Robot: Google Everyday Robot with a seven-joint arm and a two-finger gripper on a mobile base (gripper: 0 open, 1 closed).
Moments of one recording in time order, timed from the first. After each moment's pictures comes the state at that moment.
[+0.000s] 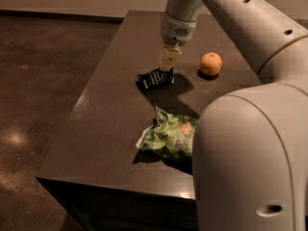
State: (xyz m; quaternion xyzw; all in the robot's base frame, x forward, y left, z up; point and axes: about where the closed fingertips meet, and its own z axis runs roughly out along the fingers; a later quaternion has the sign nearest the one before) arm 0.657 -0.039 0.875 -0.74 0.66 0.08 0.09
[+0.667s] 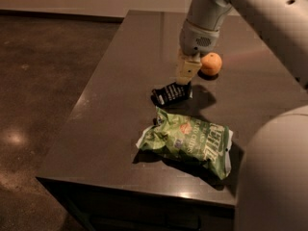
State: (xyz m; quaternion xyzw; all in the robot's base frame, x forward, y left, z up) arm 0.592 -0.084 0.876 -0.73 0.68 0.11 0.07
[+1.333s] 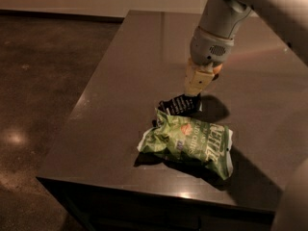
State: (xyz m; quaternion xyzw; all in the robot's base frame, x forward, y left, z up) arm 0.541 -0.104 0.878 -0.72 0.68 0.13 0.05
